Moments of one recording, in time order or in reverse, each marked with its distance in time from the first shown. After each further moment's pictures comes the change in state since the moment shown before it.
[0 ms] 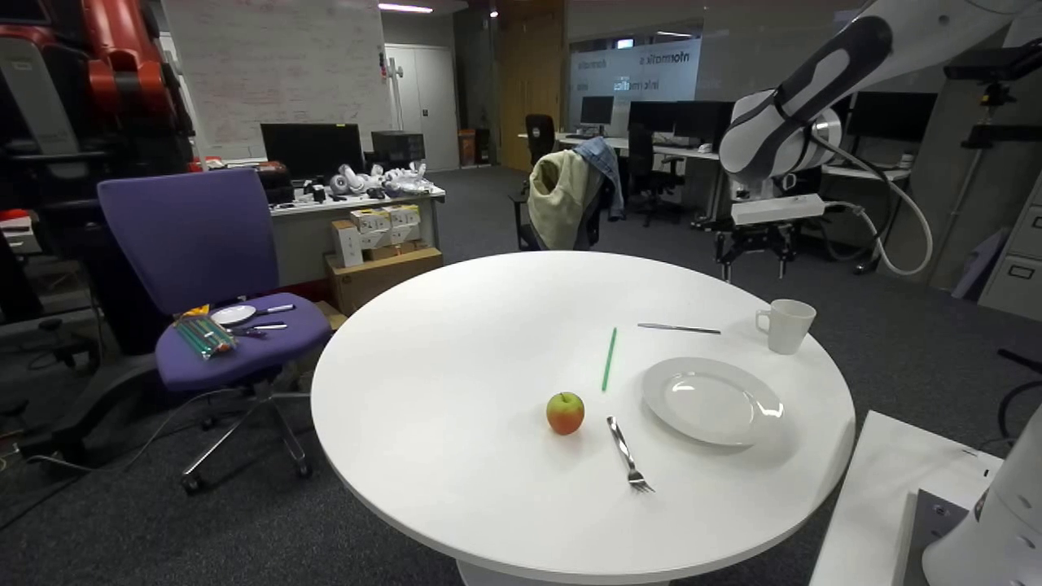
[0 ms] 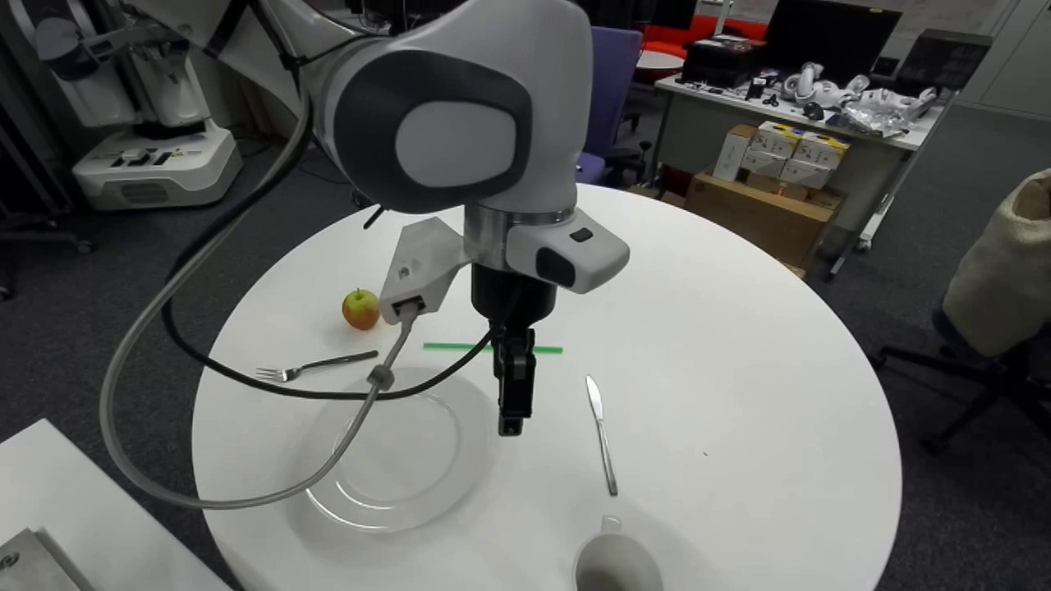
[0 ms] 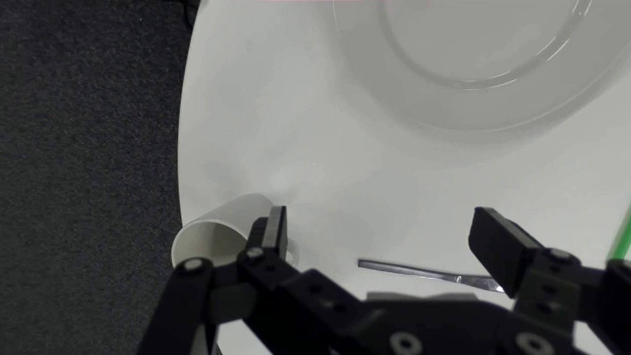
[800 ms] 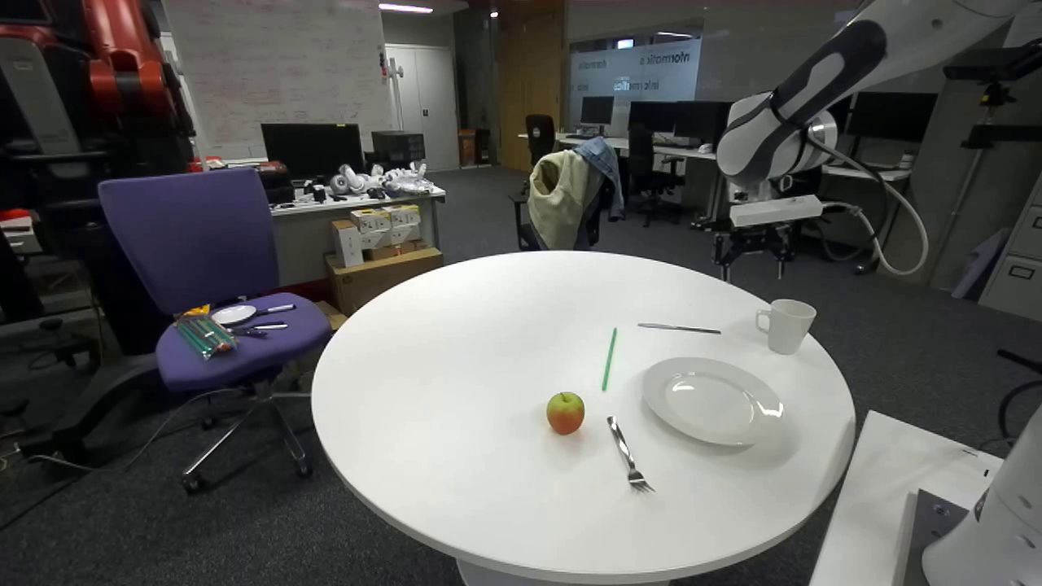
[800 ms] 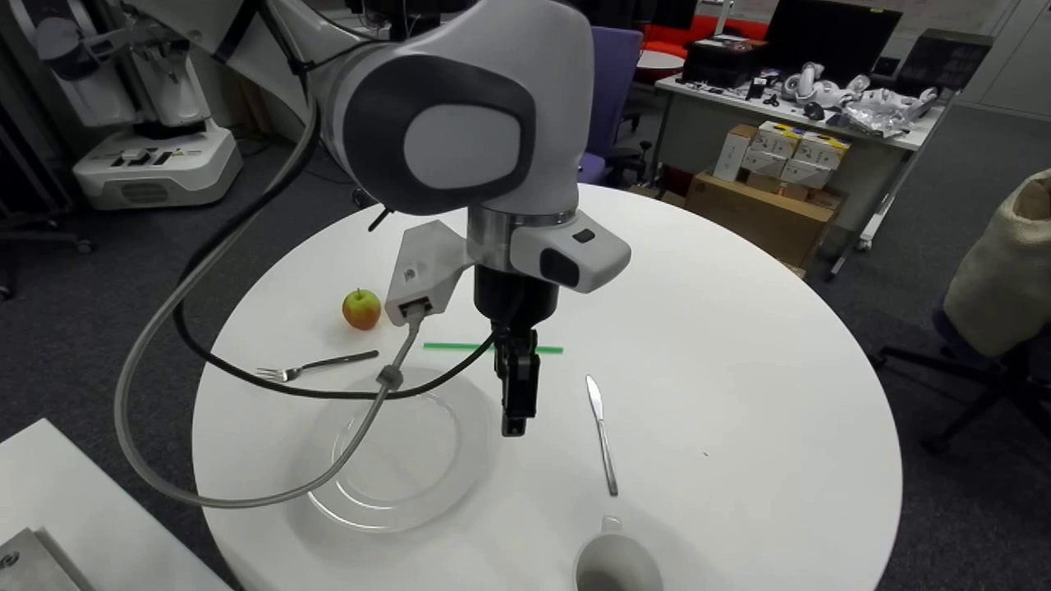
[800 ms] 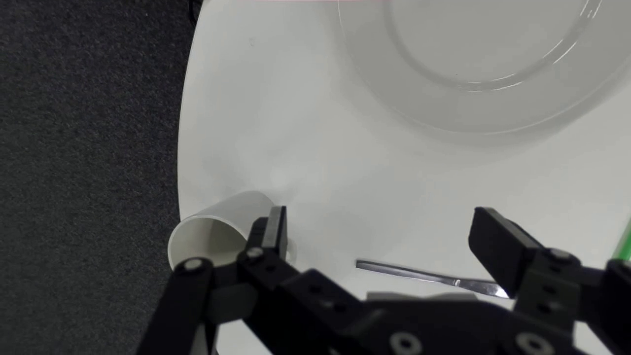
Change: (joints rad) arm 0.004 0.017 0.000 0.010 -0.008 0.001 -0.011
